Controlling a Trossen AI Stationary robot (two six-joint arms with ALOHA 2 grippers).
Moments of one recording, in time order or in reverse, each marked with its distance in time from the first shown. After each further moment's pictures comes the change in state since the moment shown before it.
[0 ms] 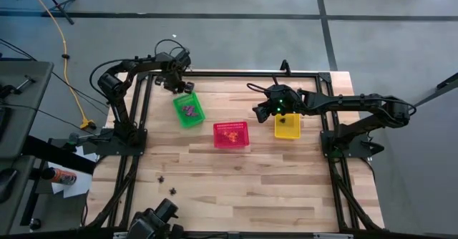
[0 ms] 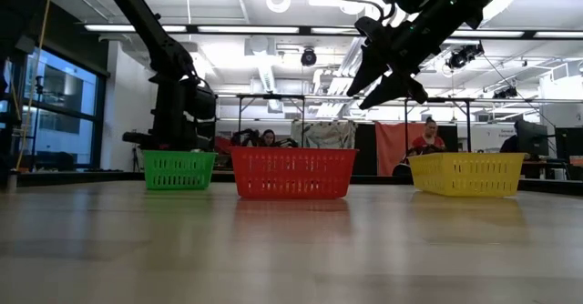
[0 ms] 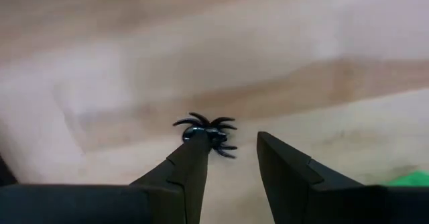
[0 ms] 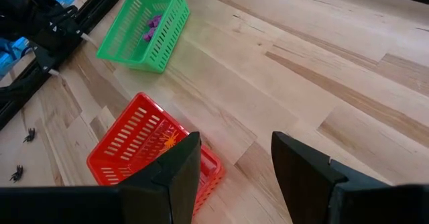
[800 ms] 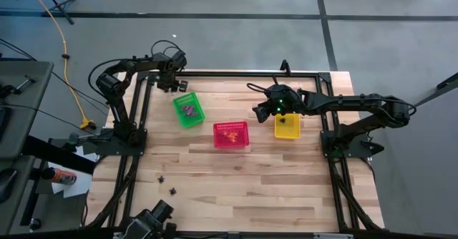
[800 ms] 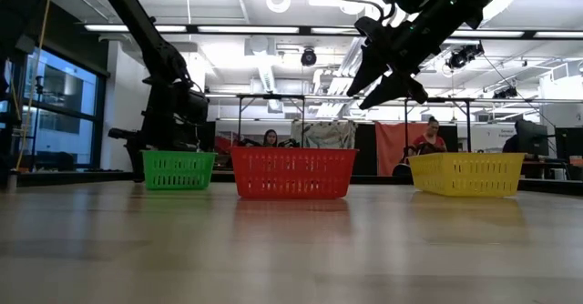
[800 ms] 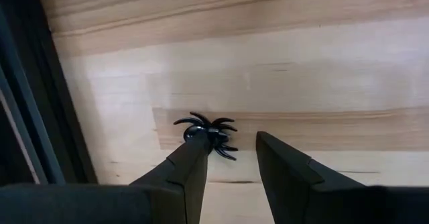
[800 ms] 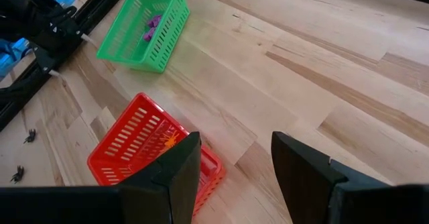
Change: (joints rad) left arm 0.039 -0.006 -0.040 -0.012 -0.146 -0.088; right arm 0.000 0.000 0.000 0.000 0.000 0.005
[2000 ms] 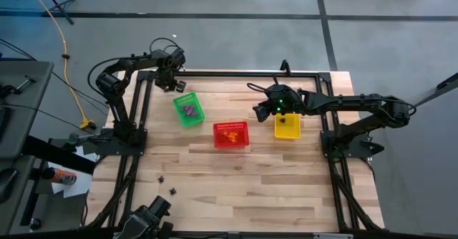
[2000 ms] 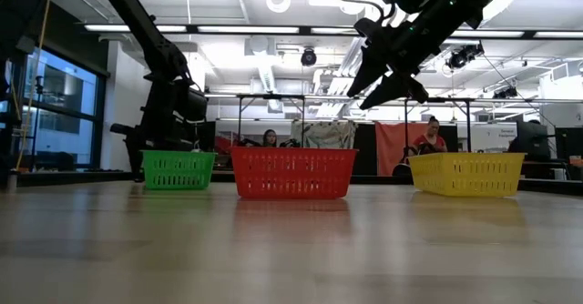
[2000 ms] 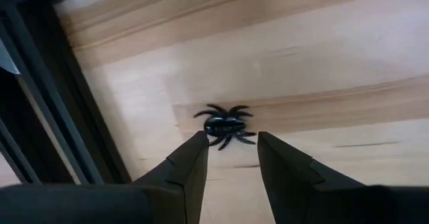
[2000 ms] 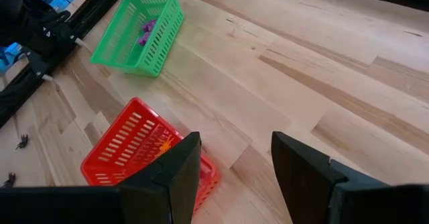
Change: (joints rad) left arm 0.031 0.002 0.050 -0.075 -0.019 0.151; right arm 0.000 0.000 0.000 0.000 0.025 0.002
